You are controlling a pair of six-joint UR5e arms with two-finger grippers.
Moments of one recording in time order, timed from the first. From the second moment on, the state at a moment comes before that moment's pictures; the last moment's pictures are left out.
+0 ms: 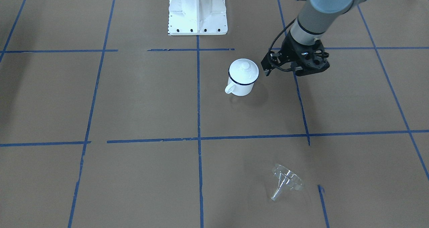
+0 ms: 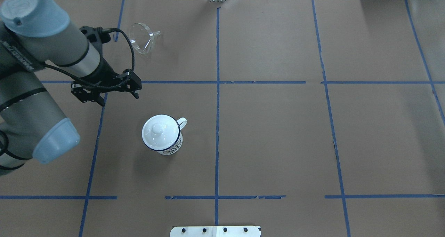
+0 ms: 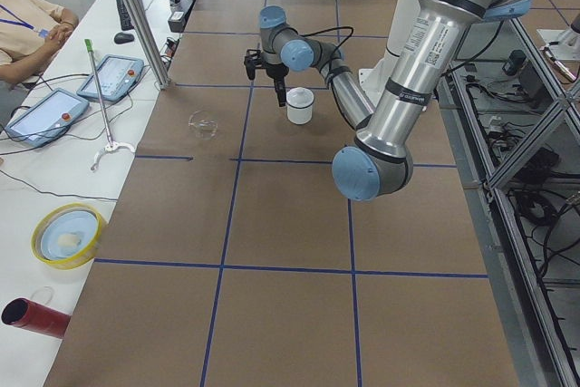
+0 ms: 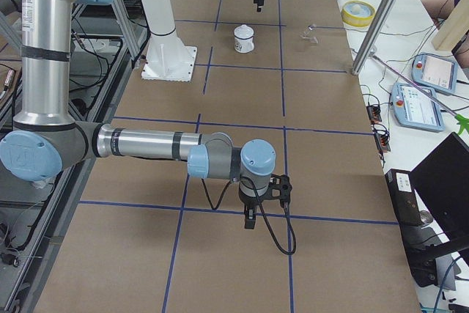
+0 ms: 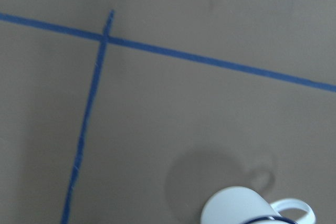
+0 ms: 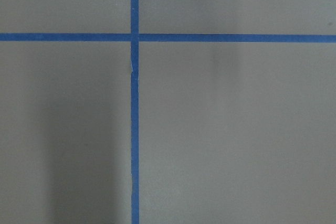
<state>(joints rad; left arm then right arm) -0.75 -2.06 -1.97 -1.35 -2.14 -1.23 1.57 -1.68 1.66 -1.57 2.29 0.01</state>
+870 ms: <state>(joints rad) -0.61 -2.14 -1.91 -1.35 -2.08 -1.39 1.57 -1.68 1.66 -1.57 2.29 0.01</state>
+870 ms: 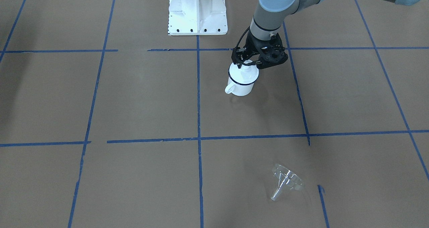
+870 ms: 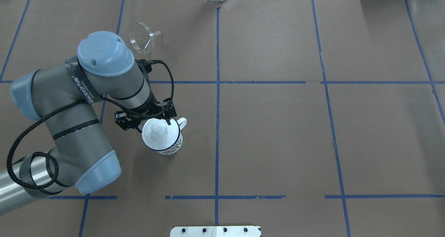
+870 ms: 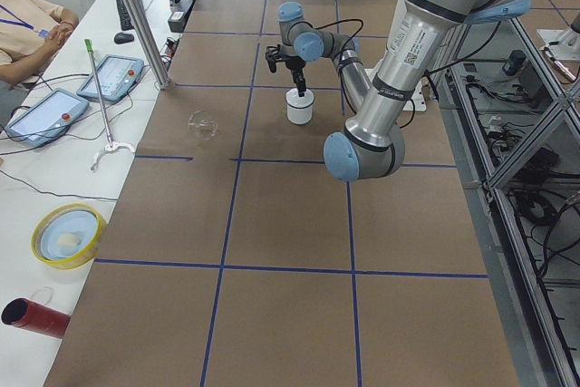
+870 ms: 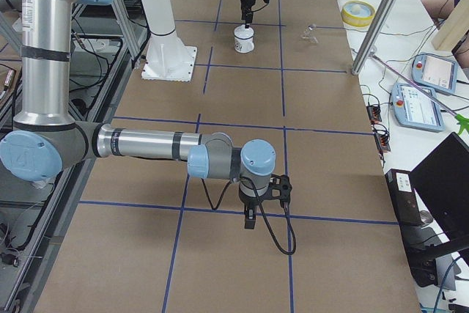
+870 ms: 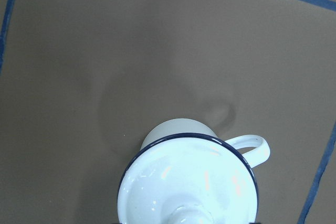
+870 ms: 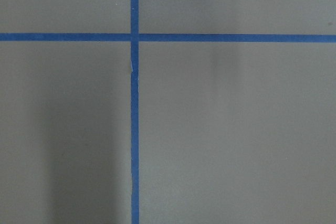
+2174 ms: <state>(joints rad) -0.62 -2.14 -1.92 -1.37 -2.08 -1.40 1.57 -1.68 1.66 -1.57 2.29 0.01</state>
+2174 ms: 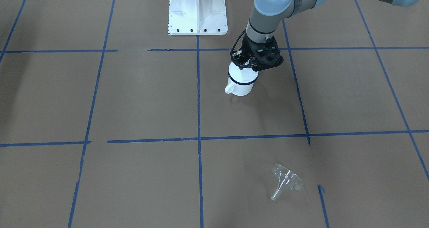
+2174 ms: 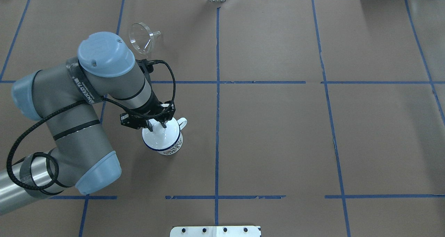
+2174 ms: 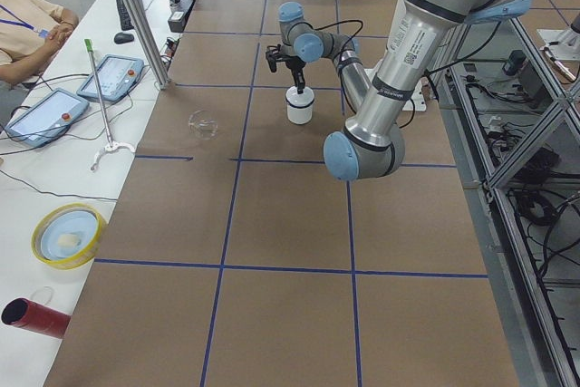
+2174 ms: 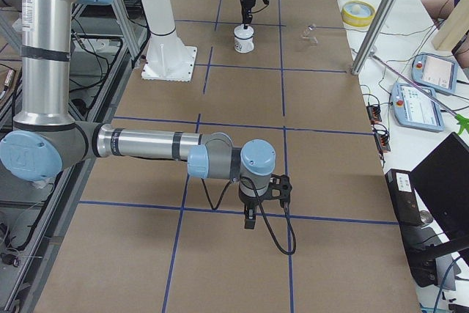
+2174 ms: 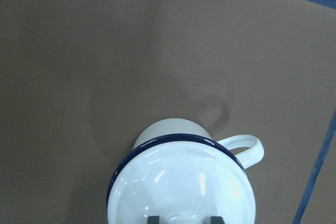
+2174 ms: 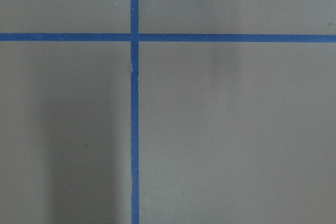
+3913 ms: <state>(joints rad) -0.69 -1.79 -1.87 -1.70 -2.09 -1.29 1.57 -1.68 1.66 -1.57 2.29 0.01</state>
